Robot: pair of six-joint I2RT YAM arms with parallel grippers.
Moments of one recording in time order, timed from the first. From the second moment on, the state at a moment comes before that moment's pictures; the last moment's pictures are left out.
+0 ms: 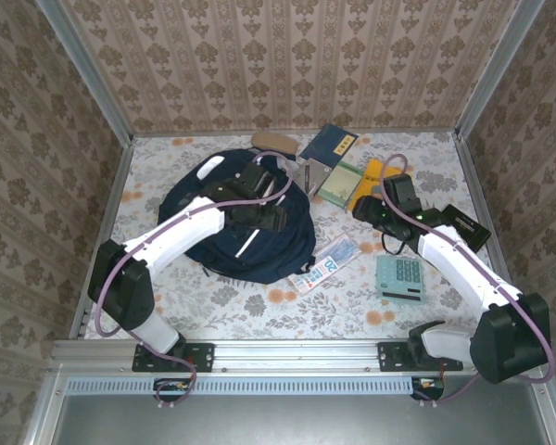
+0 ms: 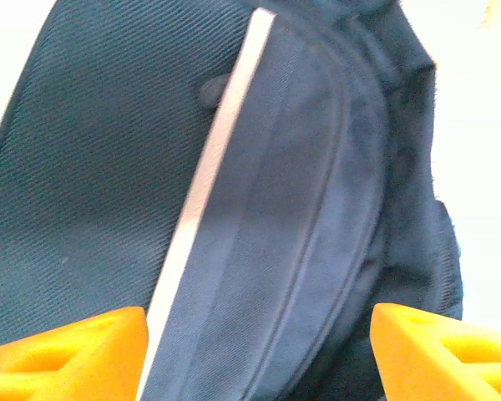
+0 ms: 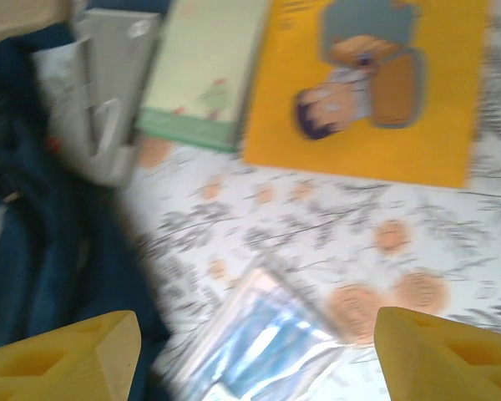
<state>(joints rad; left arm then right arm) -0.73 1.61 1.32 -0.74 -0.01 -0.41 0.24 1.24 0.90 -0.55 0.06 0.66</state>
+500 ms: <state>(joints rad) -0.78 1.94 1.64 -0.64 0.13 -0.43 0.06 1.80 1.28 -0.50 -0.02 0.55</state>
